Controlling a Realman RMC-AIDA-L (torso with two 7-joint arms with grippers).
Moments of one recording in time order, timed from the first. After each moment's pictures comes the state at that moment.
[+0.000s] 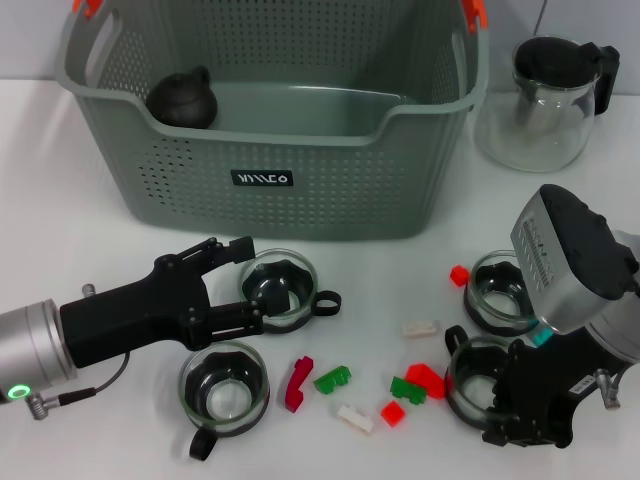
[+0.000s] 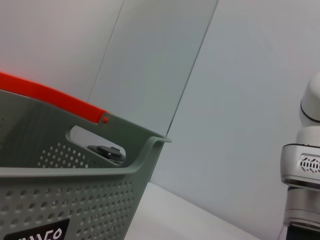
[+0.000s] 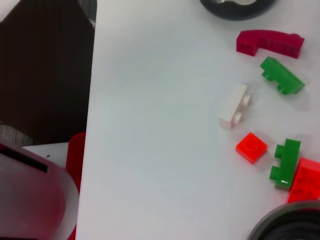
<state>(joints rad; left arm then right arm) -0.43 -2.12 0.40 0.44 2.03 1.70 -1.16 0.69 2.10 -1.30 -0.92 -2.51 -1.65 1.72</state>
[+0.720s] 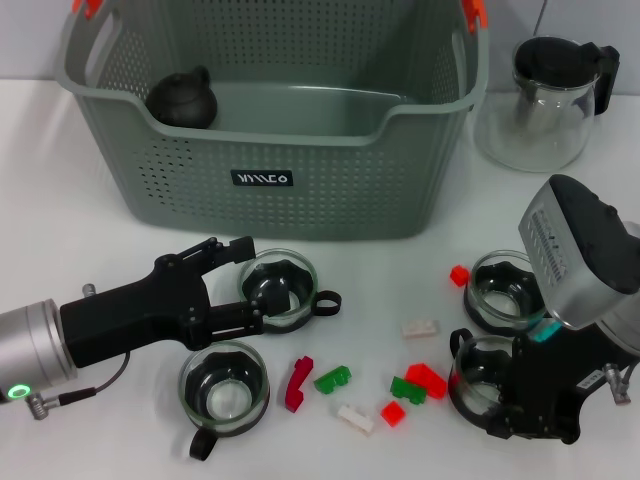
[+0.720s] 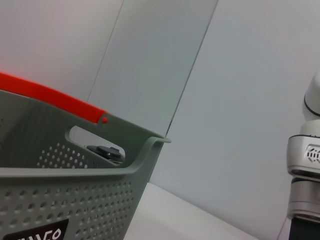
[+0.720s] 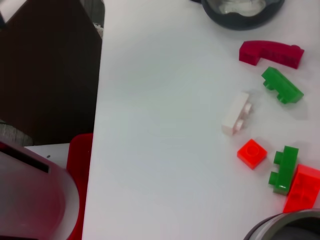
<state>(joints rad) -0.43 -2.12 0.40 0.44 2.03 1.71 -1.17 0.67 2.10 -1.30 -1.00 -2.50 -1.70 1.73</state>
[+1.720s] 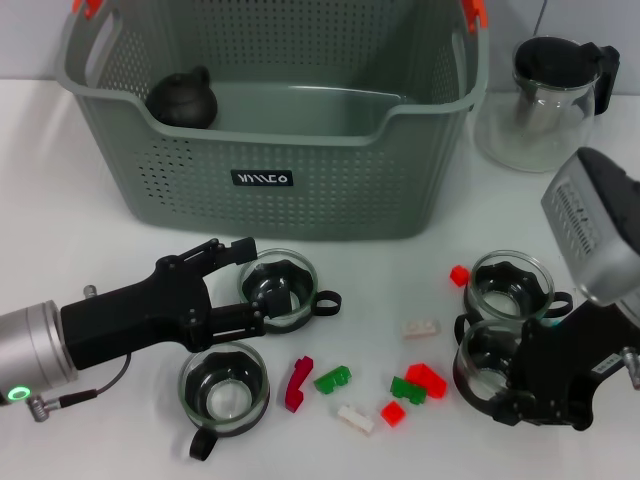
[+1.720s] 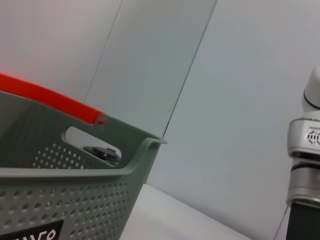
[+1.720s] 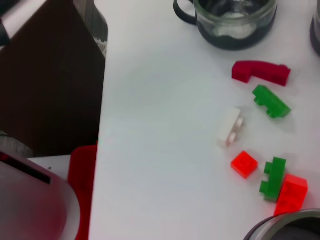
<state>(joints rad) -0.43 -2.12 0.40 0.44 2.03 1.72 -1.17 0.67 2.10 -1.22 -1.06 -2.50 -1.78 1.72</state>
